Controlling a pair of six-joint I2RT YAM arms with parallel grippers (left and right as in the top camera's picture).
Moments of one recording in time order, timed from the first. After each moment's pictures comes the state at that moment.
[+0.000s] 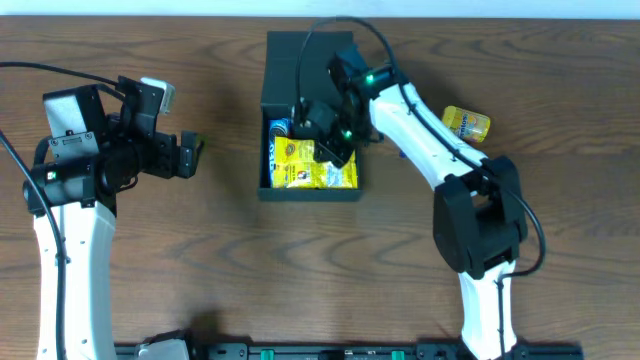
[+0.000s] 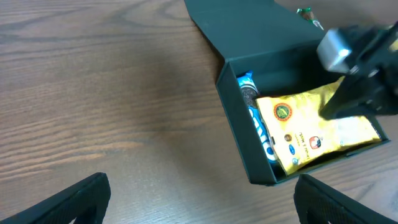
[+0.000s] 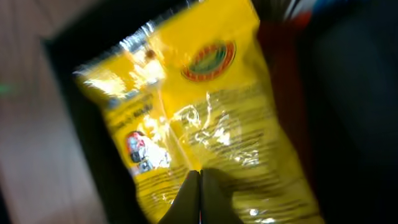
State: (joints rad) left arm 0.20 1.29 1.21 -0.83 0.46 0.32; right arm 0.47 2.20 1.81 -1.05 -0.49 -0.54
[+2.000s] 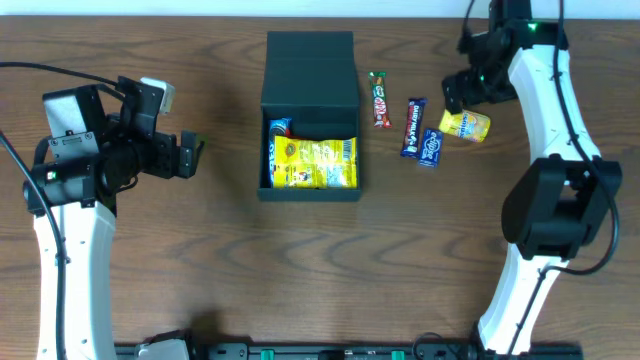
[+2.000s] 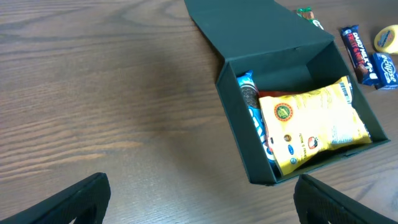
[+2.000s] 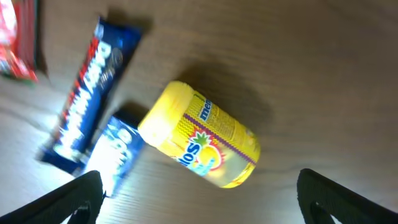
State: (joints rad) left arm 0.20 1.29 1.21 -0.83 0.46 0.32; right arm -0.03 2.19 2.02 -1.18 0.03 -0.37
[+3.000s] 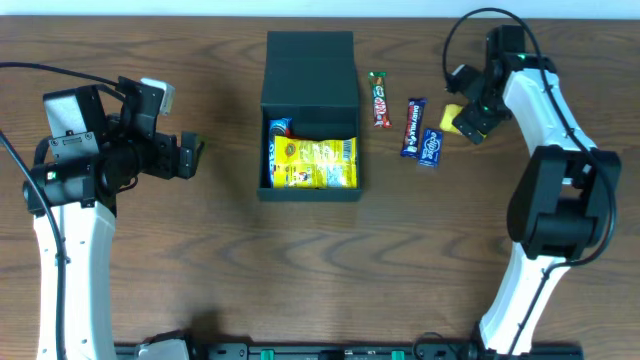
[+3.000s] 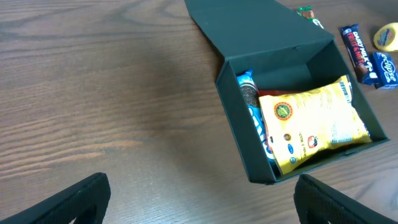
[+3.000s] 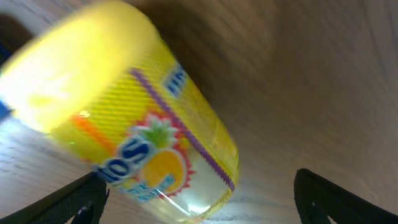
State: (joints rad) left arm 0.20 1.29 1.21 -0.83 0.46 0.32; right arm -0.07 2.19 1.75 -0.89 0.17 -0.82
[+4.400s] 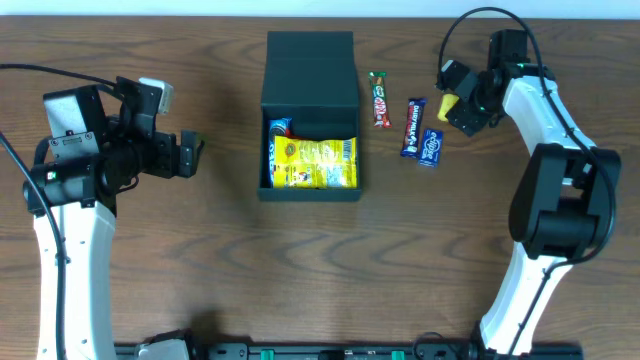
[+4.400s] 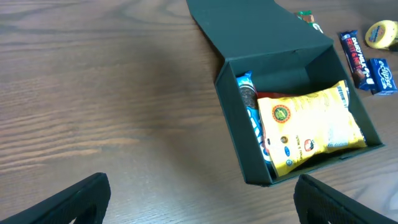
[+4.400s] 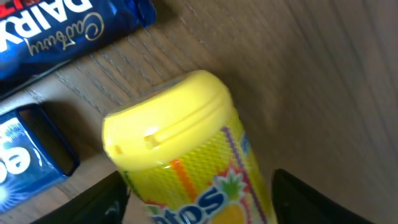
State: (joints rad) left arm 0.20 1.29 1.21 -0.83 0.46 0.28; right arm -0.08 2.20 1.69 -0.71 -0.08 -0.94
